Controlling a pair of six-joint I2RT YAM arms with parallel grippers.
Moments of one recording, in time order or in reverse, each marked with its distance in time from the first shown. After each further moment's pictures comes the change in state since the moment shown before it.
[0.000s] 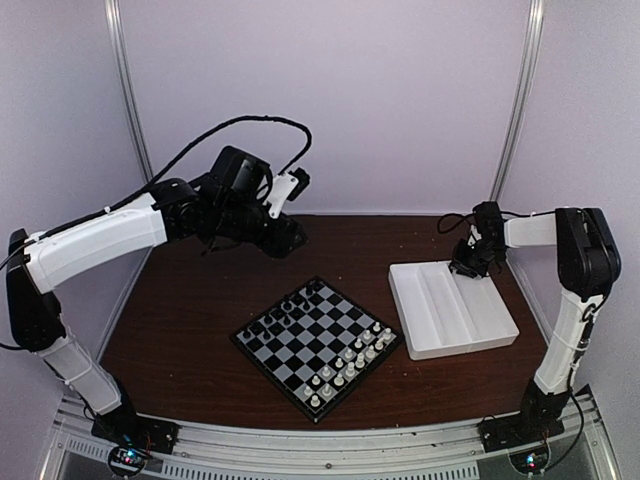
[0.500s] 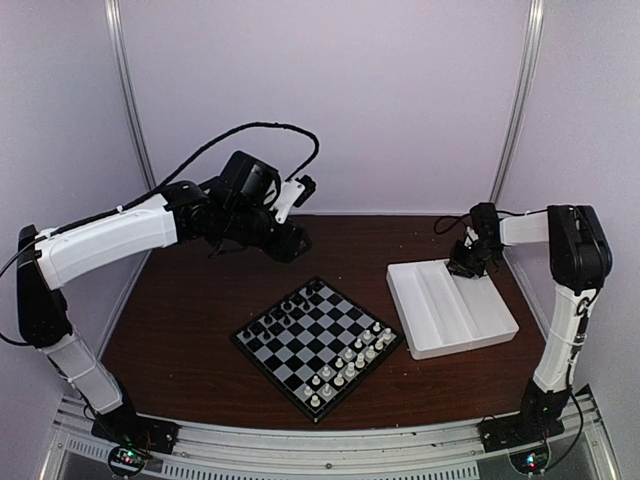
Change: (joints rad) left arm 0.000 0.043 0.008 -0.002 0.023 -0.011; right arm -0.009 0.079 0.064 -0.021 -0.035 -0.027
